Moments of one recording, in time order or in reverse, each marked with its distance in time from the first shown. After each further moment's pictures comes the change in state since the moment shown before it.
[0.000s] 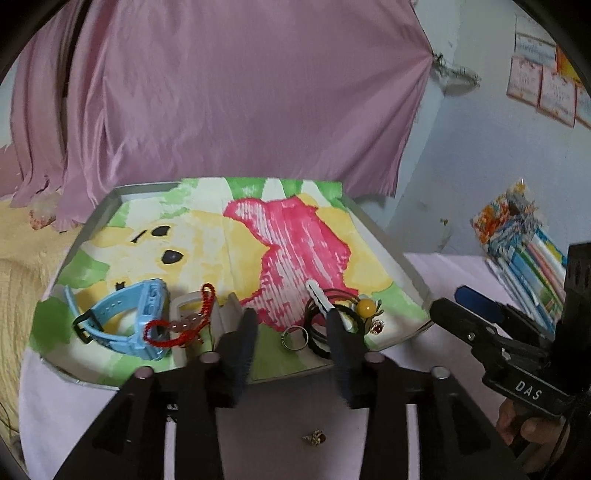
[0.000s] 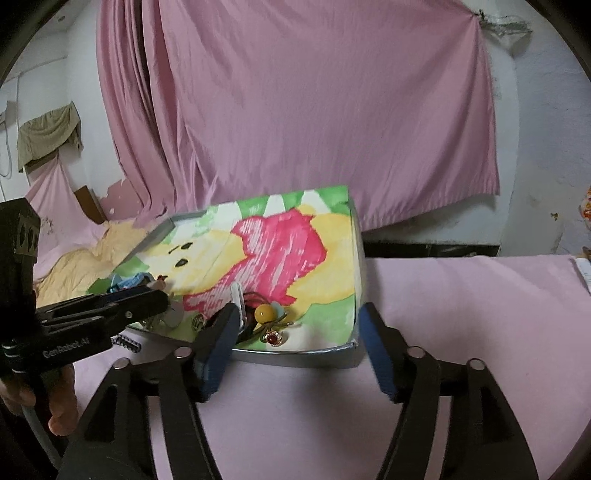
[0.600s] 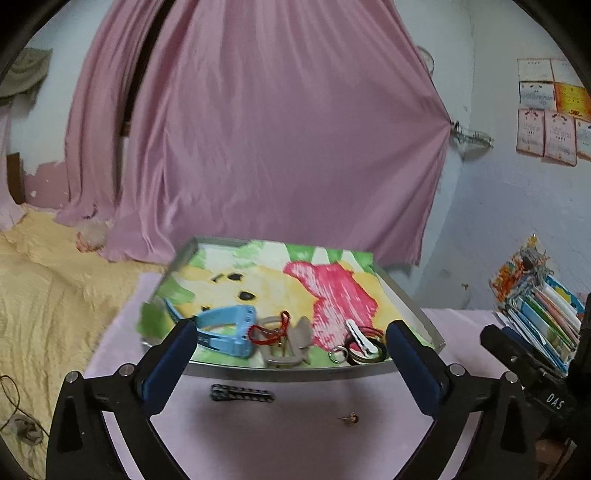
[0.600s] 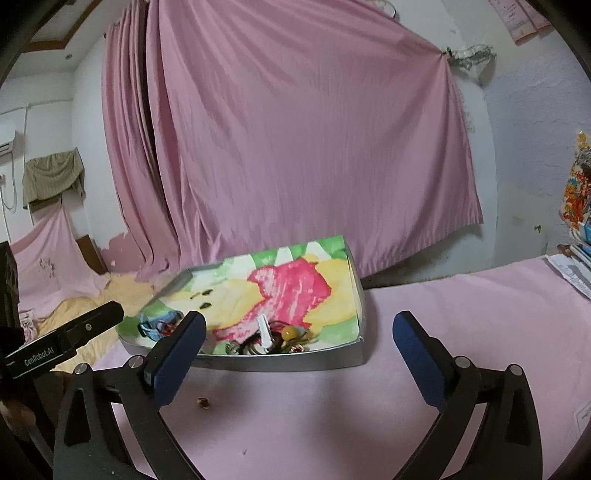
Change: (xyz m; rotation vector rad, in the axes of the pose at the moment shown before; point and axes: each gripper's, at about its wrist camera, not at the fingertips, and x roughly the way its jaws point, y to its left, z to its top) left arm -0.088 0.026 -0.034 -0.058 -0.307 0.122; right arm -0.061 0.014 -0.026 0.059 -0.255 -0.006
